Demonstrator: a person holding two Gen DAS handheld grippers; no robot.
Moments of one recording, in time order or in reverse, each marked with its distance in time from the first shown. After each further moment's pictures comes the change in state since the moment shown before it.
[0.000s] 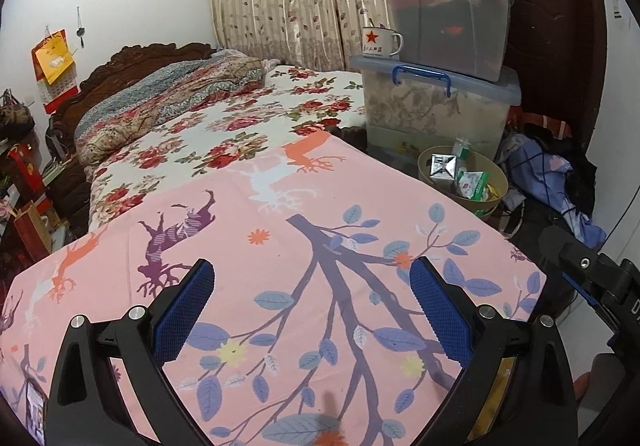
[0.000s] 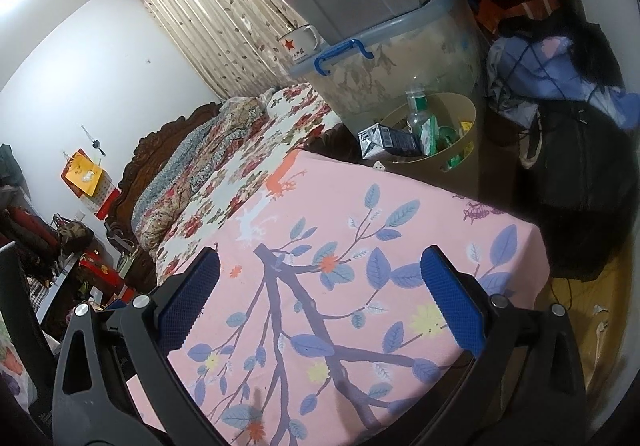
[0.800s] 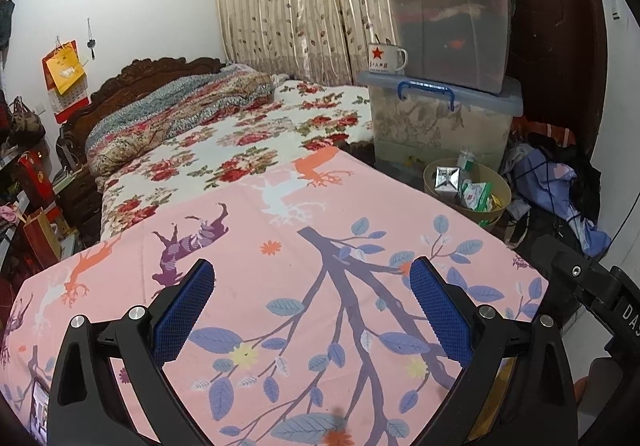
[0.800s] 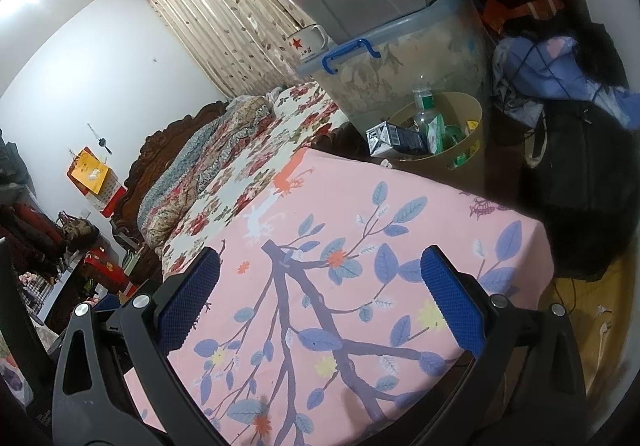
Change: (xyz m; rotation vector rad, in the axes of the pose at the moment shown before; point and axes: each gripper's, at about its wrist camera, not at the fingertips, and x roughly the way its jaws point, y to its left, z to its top) left arm -0.021 0.002 -0.002 -0.001 -0.065 0.035; right arm -0.003 0.005 -0.005 -0.009 0.000 0.018
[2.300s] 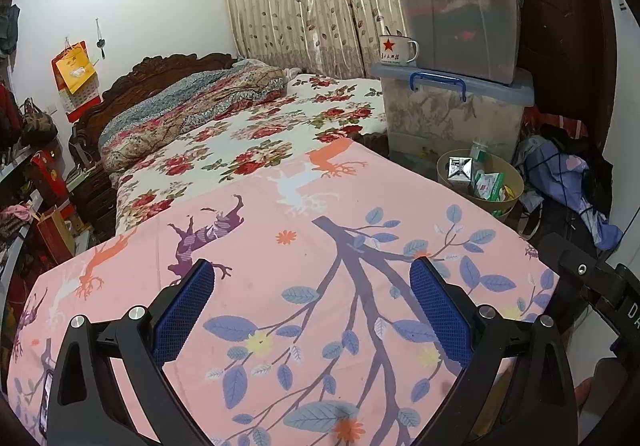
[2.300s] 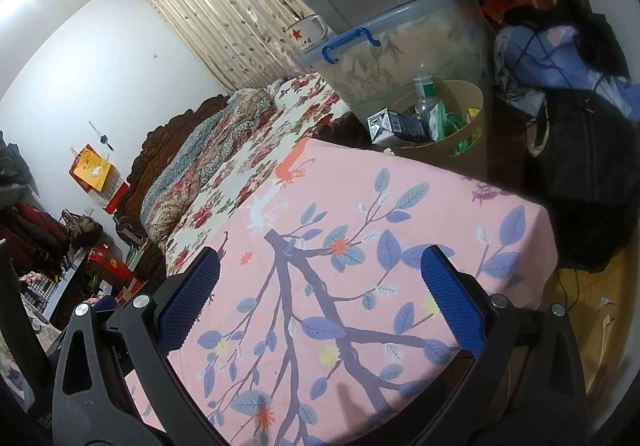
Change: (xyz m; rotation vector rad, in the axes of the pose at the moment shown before) left arm -0.004 0.000 -0.008 0.011 0.034 0.055; right arm 0.001 0.001 -0.003 0.011 0.033 0.012
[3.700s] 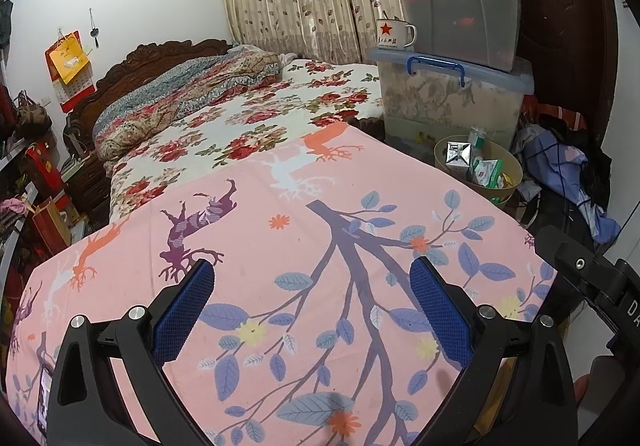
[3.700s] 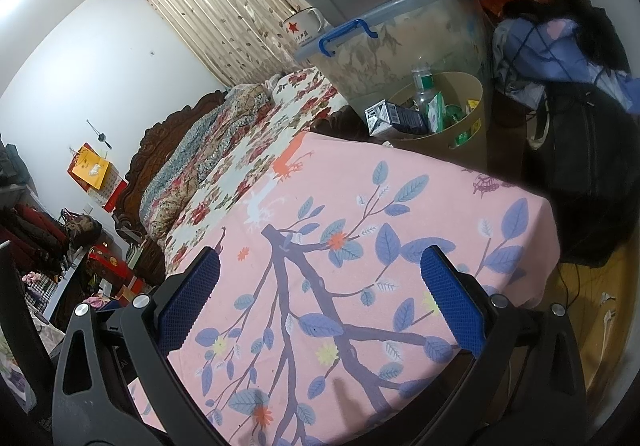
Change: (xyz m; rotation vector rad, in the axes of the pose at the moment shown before) left arm 0.012 0.000 -0.006 -0.004 0.052 -0.024; right arm 0.005 -0.004 -0.009 0.006 0.011 -0.002
